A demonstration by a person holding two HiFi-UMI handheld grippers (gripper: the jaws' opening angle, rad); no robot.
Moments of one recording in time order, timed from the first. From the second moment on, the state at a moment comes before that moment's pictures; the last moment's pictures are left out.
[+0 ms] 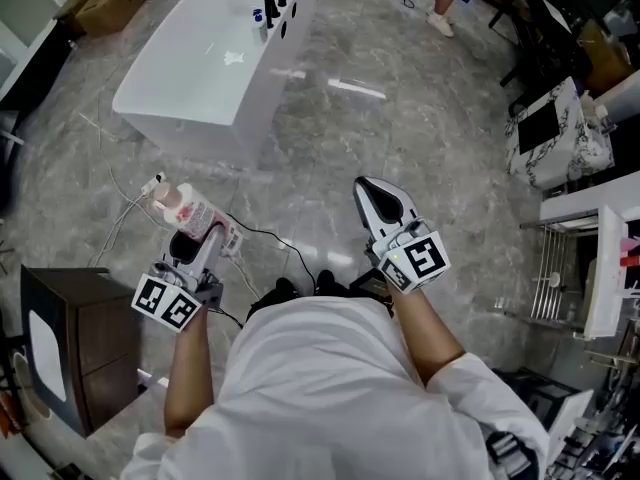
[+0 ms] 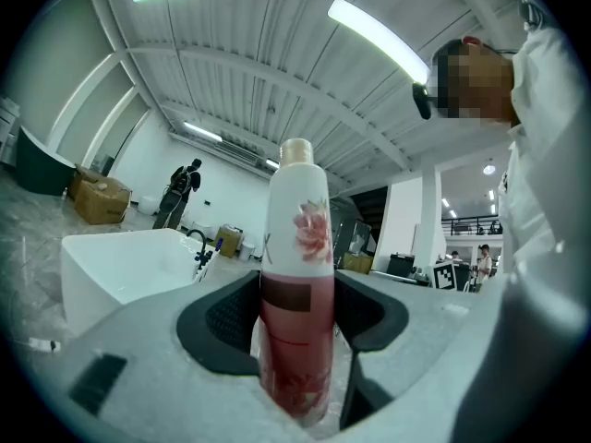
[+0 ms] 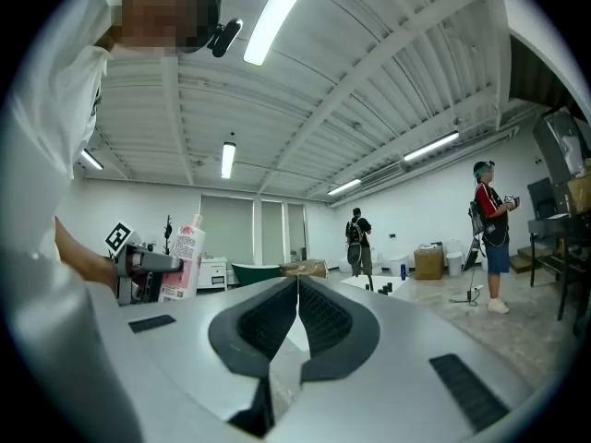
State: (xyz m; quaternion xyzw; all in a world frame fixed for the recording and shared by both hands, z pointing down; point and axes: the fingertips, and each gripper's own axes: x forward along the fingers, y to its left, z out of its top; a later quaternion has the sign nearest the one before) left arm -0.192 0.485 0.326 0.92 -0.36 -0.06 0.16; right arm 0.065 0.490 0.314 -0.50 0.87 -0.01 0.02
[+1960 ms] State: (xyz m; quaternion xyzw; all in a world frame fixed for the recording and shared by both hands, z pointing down) left arm -0.101 0.447 0.358 0.91 -0.36 -0.08 0.21; right arm 0.154 0.462 0.368 -0.50 0.86 -0.07 0.04
